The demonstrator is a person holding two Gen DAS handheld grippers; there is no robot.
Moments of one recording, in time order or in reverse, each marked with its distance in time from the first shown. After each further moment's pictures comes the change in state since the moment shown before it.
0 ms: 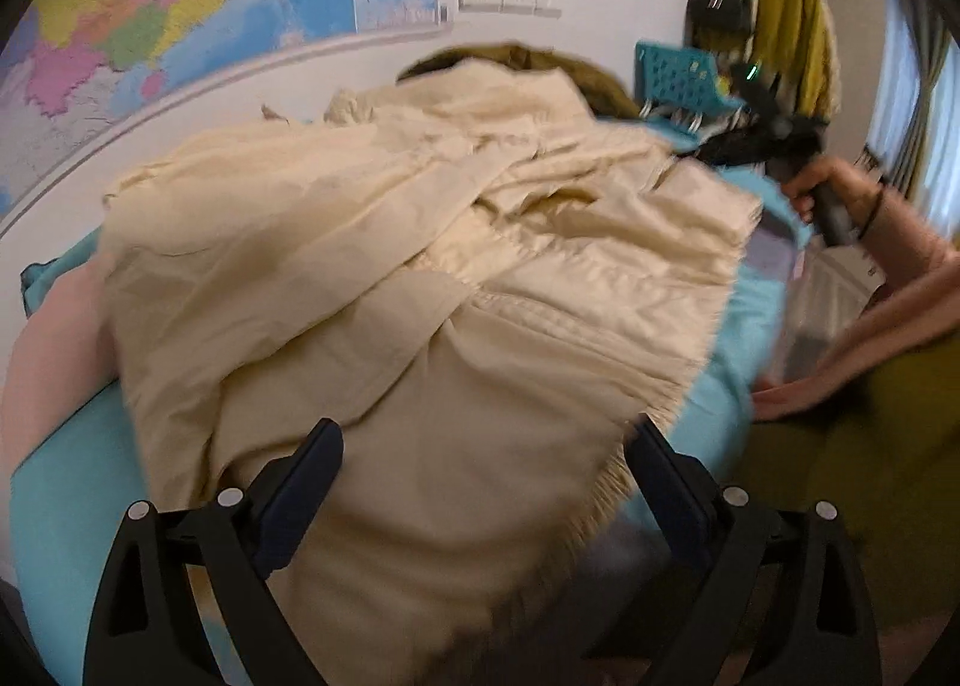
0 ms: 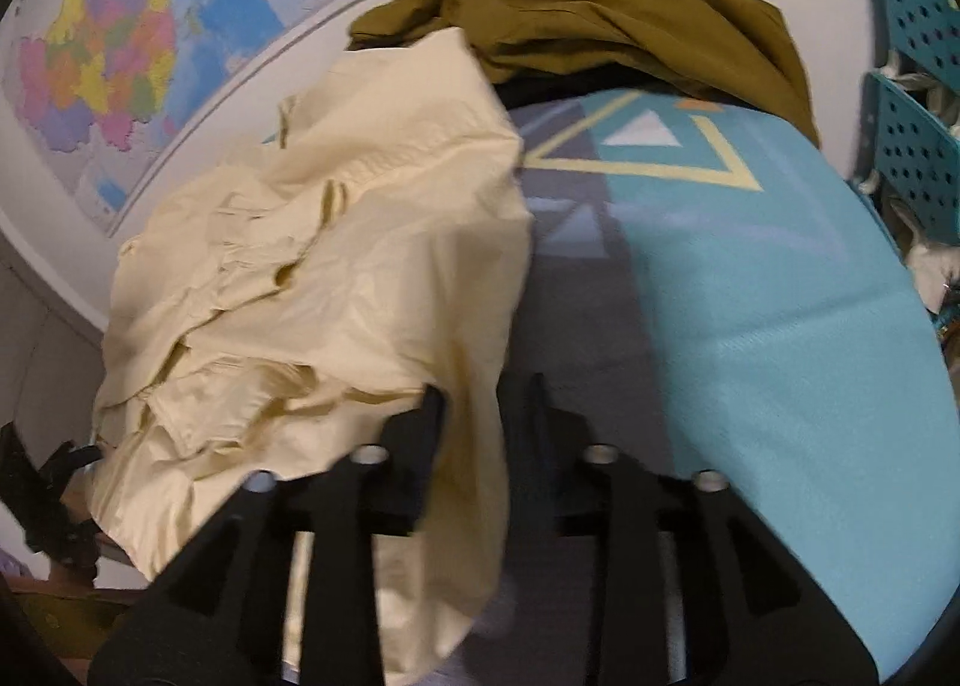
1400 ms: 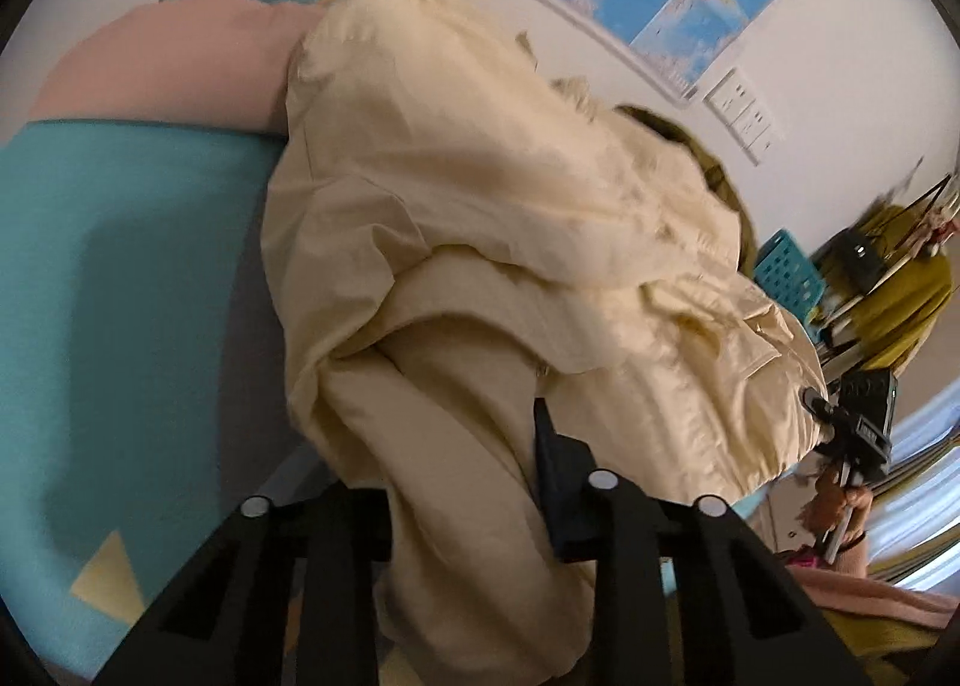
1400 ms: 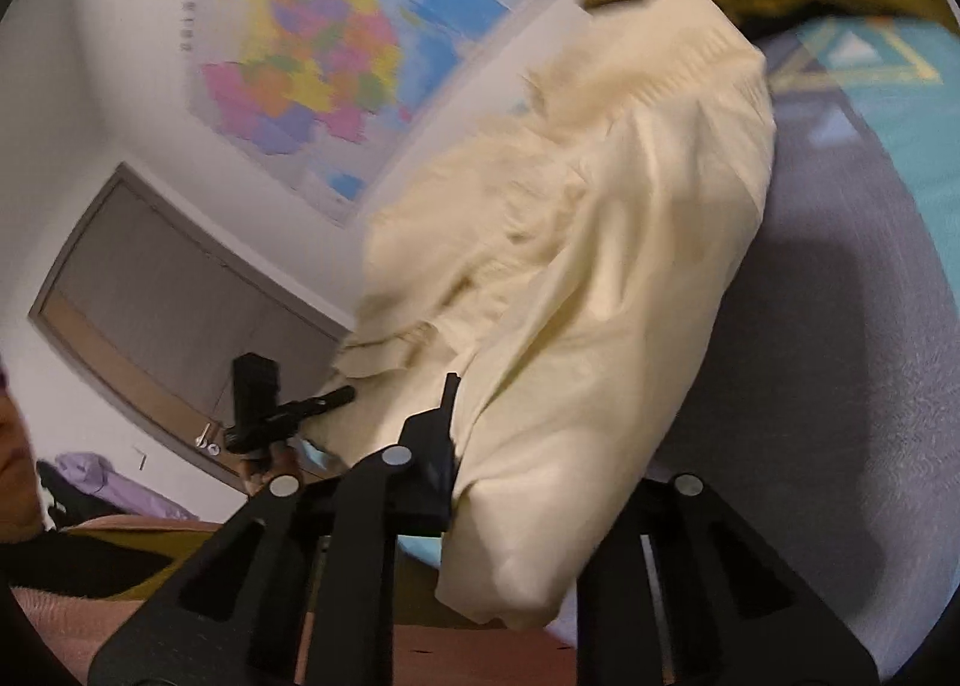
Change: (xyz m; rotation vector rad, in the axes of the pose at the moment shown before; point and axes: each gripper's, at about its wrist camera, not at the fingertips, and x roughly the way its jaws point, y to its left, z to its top) left arm -0.001 0.094 -0.018 -0.724 0.010 -0.034; right arm -0.038 0.052 -0.046 0.008 -0.001 0.632
